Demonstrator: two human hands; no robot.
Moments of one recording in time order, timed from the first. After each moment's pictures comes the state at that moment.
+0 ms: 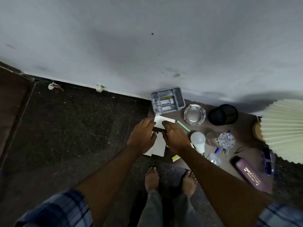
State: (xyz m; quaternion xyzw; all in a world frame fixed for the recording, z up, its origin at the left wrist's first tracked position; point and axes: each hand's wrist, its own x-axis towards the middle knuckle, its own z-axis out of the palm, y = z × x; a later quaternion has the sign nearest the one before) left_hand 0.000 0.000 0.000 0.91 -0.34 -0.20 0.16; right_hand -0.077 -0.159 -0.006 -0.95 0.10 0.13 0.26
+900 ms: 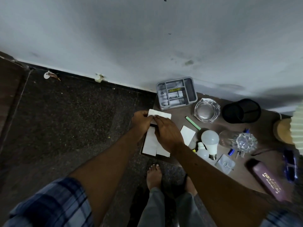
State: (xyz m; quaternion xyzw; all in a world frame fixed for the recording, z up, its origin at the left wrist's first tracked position) left_hand 0.045 -0.012 -0.071 0.83 0.13 -0.31 0.44; right_hand -0.050 -0.119 -0.060 -0.95 0.08 0.13 0.28
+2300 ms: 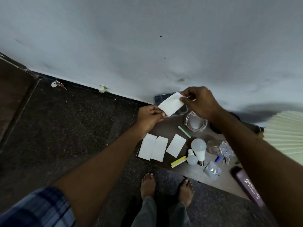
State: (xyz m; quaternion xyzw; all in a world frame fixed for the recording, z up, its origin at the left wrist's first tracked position) left_hand 0.046 -0.055 0.042 0.68 0.08 -0.34 0.64; right_hand 0.011 -0.266 0.102 -0.89 0.14 0.07 0.42
